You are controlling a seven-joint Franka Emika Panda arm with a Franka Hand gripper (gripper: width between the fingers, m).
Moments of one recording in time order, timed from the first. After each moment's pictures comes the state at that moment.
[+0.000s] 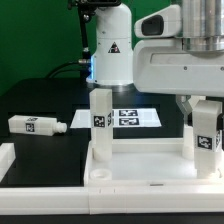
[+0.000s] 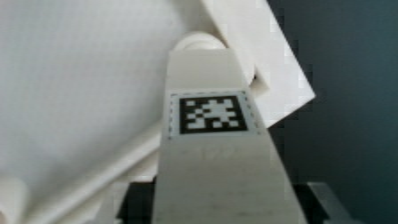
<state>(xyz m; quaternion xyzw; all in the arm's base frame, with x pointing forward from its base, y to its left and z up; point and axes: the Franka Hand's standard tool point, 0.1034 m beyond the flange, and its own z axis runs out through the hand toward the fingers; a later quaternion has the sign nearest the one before) 0.646 0.101 0.112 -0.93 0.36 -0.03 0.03</state>
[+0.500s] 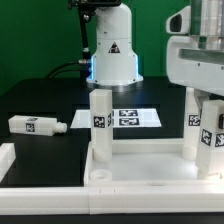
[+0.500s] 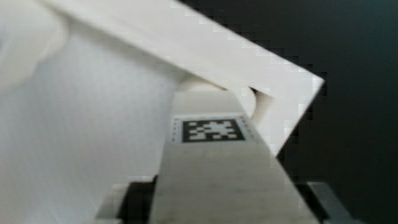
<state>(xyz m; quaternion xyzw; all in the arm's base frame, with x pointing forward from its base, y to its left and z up) 0.632 0.117 0.106 -0.77 0.64 -0.06 0.04</state>
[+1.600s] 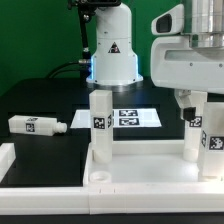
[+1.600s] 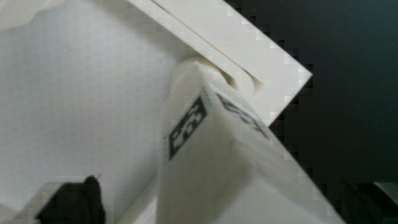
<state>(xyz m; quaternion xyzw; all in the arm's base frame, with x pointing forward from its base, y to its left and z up) 0.639 0.108 0.111 -0.92 0.38 -0.07 0.03</state>
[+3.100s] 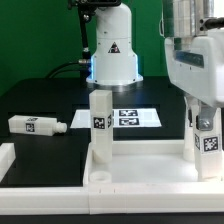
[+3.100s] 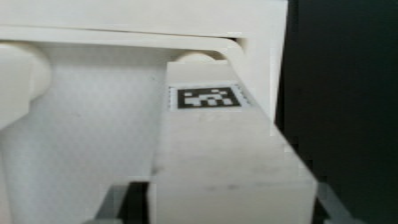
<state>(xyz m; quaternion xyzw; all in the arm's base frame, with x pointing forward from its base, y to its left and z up) 0.637 0.096 0.109 -0.72 0.69 -0.02 0.07</state>
